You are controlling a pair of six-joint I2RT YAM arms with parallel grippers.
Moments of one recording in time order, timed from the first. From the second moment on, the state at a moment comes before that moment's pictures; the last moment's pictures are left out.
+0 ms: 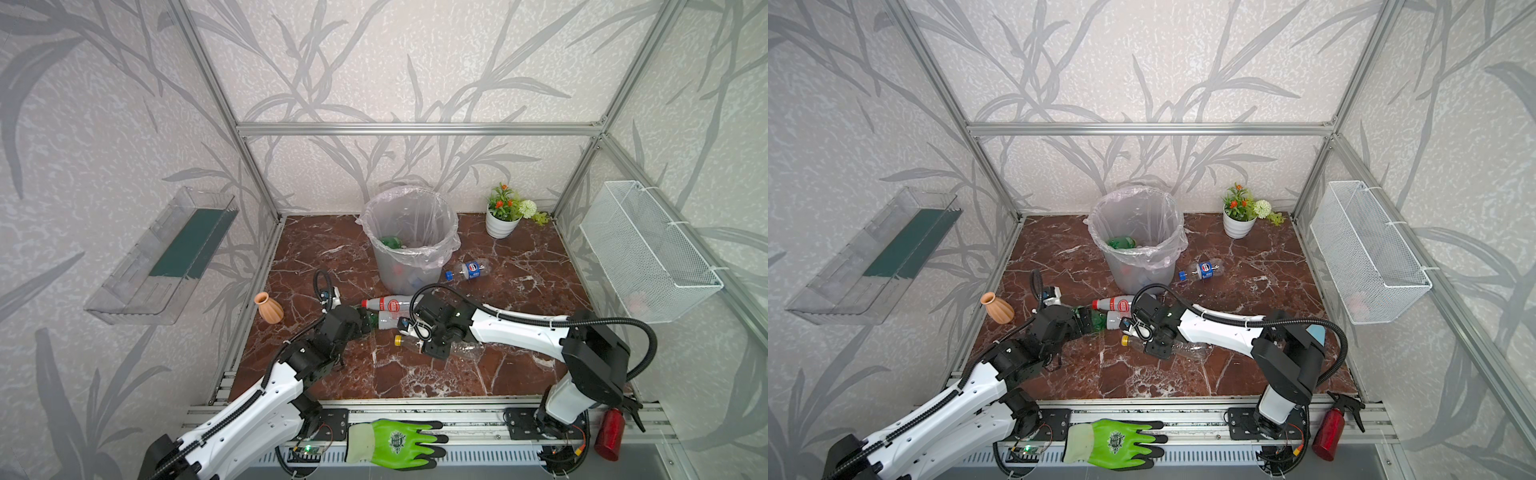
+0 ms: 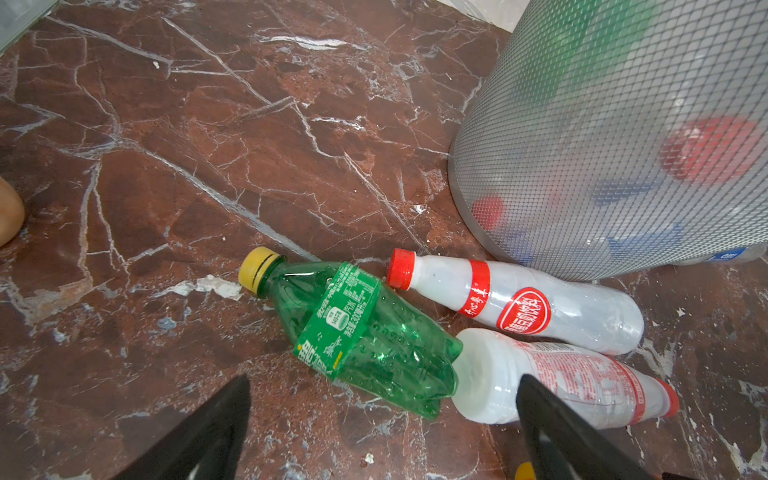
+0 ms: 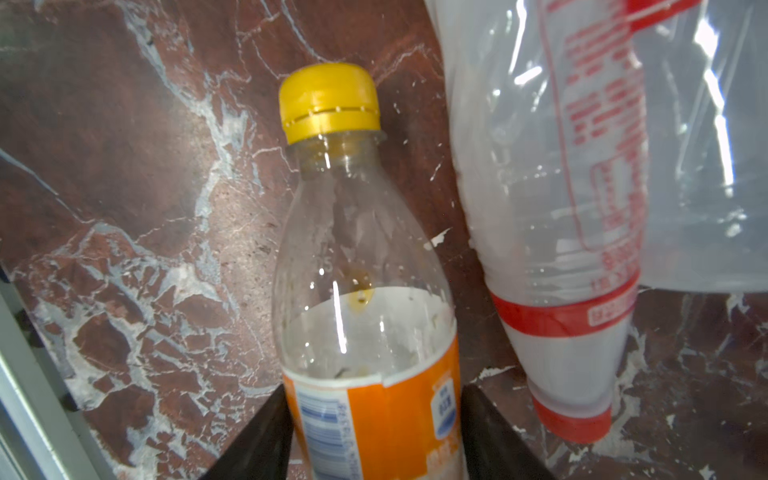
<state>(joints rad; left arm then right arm) -0.63 0.78 0.48 -0.45 -0.45 -0.74 0.99 1.67 1.05 -0.64 0.00 -0.33</state>
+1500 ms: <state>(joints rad) -0.62 0.69 0.45 -0.48 -0.52 -0.76 0.82 0.70 0.76 0.07 0.09 -0.18</state>
